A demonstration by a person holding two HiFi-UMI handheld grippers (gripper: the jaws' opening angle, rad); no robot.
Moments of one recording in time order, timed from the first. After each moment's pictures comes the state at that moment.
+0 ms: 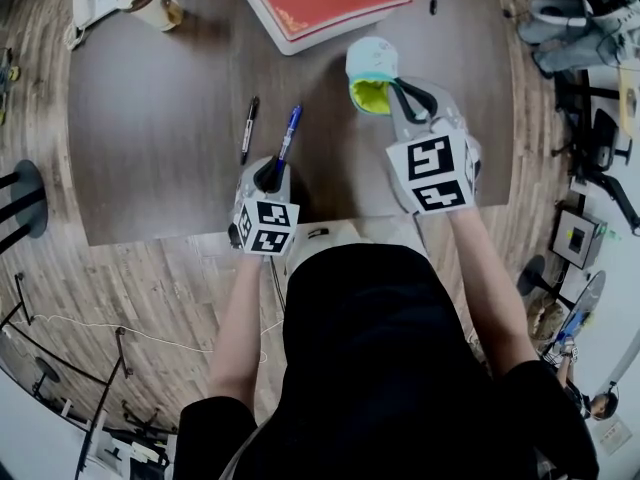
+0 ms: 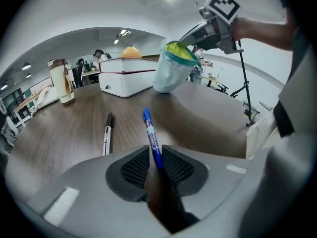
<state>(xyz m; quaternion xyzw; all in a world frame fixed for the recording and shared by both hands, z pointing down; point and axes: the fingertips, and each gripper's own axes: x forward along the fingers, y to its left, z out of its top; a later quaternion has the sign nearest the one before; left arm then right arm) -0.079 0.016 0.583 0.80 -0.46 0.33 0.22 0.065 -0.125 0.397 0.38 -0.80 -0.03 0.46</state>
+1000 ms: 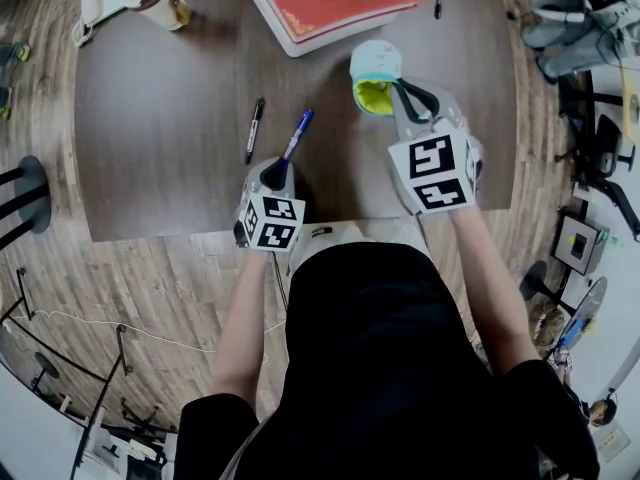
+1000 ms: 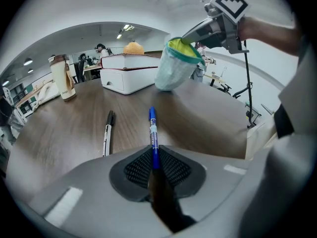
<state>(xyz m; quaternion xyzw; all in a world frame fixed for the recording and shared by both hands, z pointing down) -0.078 0.014 0.583 0.78 -0.46 0.35 0.24 0.063 -0.128 0.396 0.38 -0.80 -0.03 0.45</state>
